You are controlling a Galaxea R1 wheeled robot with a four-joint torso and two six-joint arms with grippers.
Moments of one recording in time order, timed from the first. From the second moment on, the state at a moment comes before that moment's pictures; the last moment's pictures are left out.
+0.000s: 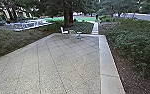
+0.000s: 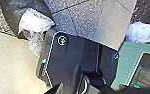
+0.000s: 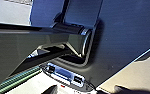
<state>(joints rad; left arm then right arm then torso) 1.04 2.78 -2.81 -0.93 0.79 0.72 -1.56 2.90 -2.49 0.14 -0.07 -0.18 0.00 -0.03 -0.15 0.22</state>
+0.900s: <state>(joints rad) 1.38 2.98 -2.82 -0.94 0.55 0.97 -1.57 2.91 -2.50 0.14 -0.08 -0.18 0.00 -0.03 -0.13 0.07</state>
